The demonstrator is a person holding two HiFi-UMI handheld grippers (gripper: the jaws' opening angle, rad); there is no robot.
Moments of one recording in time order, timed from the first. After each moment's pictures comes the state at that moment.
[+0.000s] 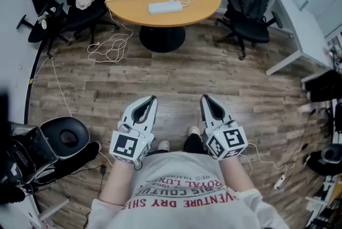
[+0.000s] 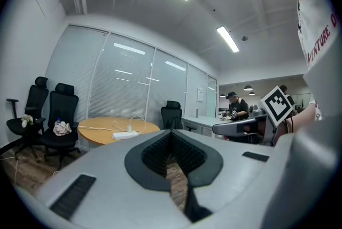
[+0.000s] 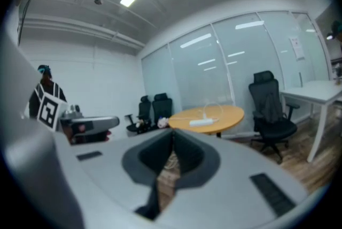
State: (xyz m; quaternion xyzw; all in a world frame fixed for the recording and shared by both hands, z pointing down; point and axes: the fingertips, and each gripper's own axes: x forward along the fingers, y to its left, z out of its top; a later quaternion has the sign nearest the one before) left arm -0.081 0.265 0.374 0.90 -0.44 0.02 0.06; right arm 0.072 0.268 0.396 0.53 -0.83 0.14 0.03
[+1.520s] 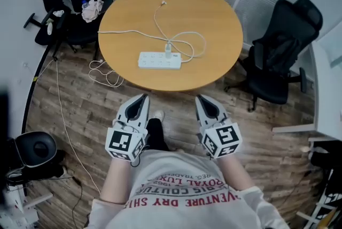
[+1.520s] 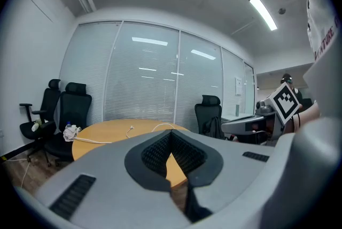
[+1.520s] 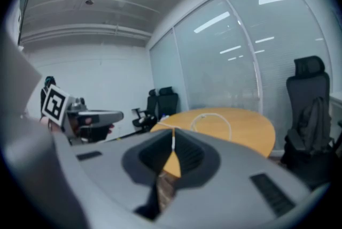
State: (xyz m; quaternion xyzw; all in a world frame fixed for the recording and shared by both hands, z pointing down) left arm 0.000 -0.146 0.404 0.82 -0.57 0.04 0.07; right arm 0.157 -0.172 0.429 0.40 -0.90 0.13 0.08
